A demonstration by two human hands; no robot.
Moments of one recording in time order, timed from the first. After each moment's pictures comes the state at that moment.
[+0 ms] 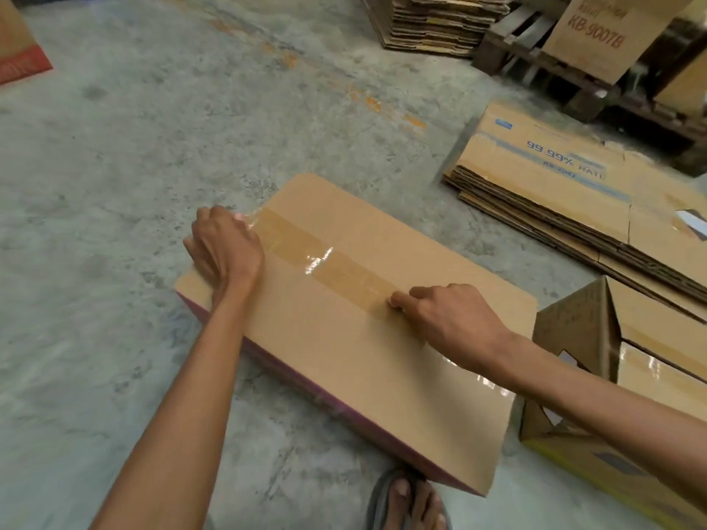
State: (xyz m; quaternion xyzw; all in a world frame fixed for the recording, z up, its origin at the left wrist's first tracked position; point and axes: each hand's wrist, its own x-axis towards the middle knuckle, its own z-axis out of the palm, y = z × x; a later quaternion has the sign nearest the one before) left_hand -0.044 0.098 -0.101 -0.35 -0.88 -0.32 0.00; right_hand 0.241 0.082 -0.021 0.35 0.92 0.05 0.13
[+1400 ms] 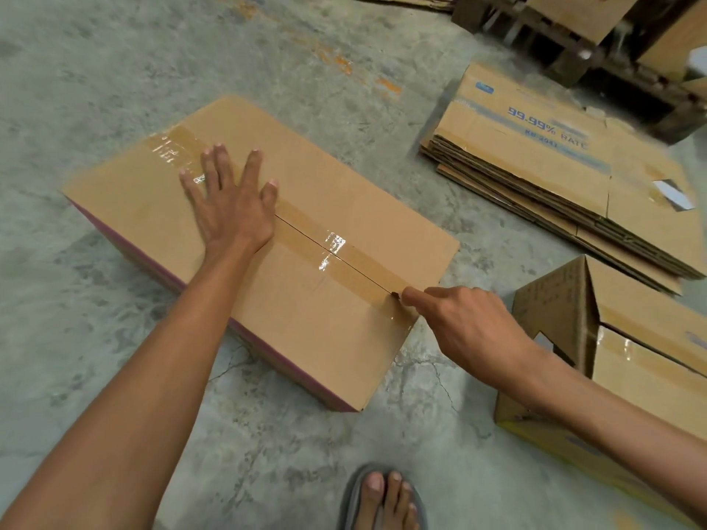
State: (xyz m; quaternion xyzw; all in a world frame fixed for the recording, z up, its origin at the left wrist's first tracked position) left_hand -0.019 0.171 -0.130 -0.55 -0.83 -0.11 -0.01; right_hand 0.295 0.090 -0.041 0.44 0.89 0.02 0.09
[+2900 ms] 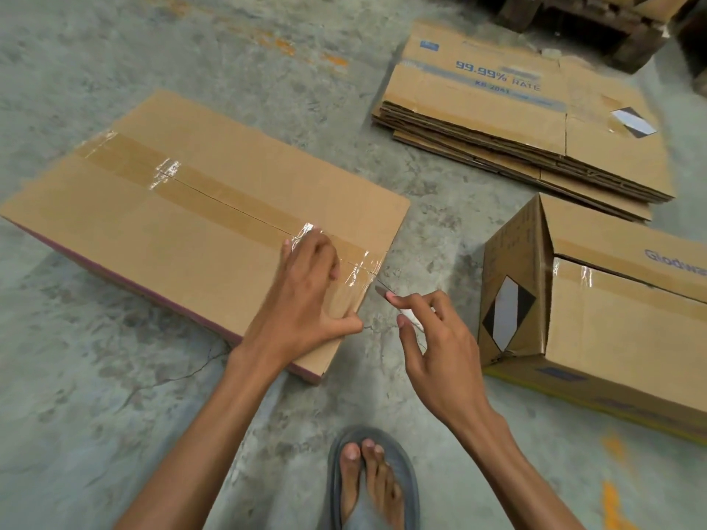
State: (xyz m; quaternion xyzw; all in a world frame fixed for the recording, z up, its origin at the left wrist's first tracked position) left_hand 0.120 0.046 -0.093 -0.77 -0.56 -0.24 -0.19; right_hand 0.321 -0.011 -0.084 0.64 0.72 -0.15 -0.22
